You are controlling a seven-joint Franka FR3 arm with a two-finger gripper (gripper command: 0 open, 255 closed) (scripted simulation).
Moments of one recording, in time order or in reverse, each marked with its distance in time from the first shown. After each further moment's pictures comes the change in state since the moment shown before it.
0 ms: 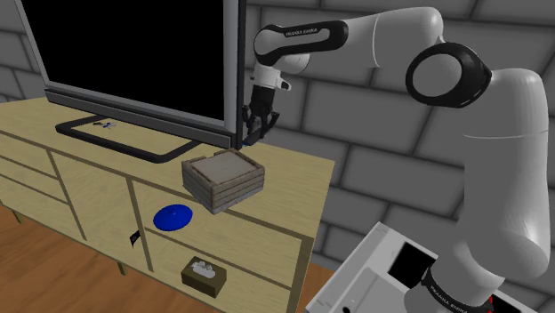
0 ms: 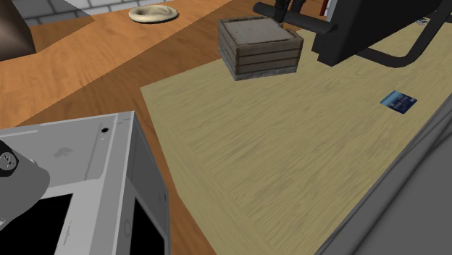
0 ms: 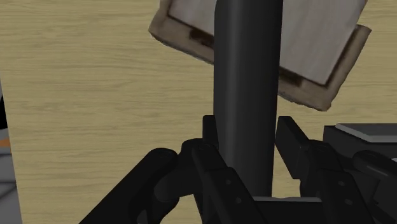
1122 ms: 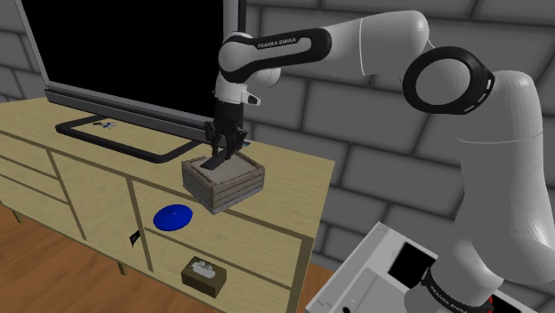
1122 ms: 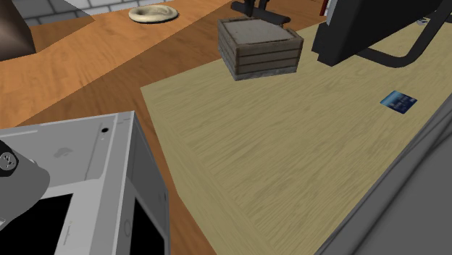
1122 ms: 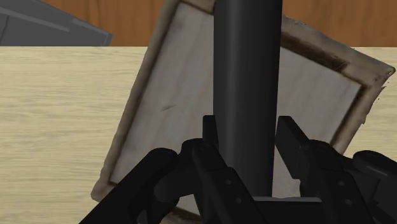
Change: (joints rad) arm 0.171 0.046 0.068 -0.023 -0.018 0.119 0.218
